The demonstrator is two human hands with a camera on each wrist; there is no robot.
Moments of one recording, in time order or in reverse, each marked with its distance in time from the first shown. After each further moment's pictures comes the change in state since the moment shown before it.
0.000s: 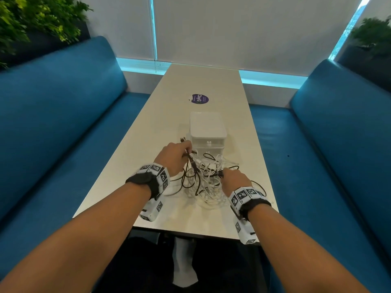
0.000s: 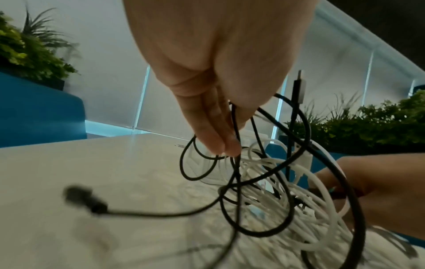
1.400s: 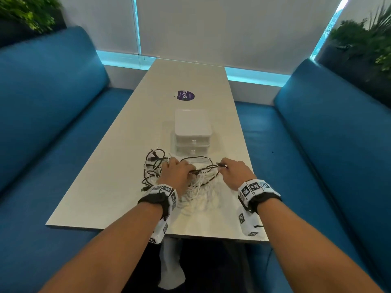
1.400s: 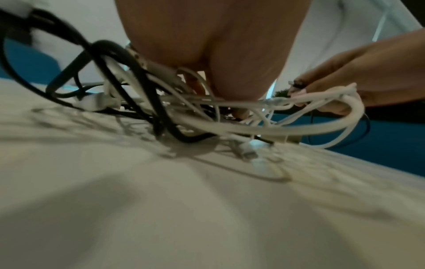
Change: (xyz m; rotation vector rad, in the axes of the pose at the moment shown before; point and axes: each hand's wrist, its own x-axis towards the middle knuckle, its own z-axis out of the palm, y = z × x) left_hand -0.006 0.017 0.093 0.334 -0.039 0.074; right_hand -0.002 0.049 -0.033 0.302 0.020 -0.026
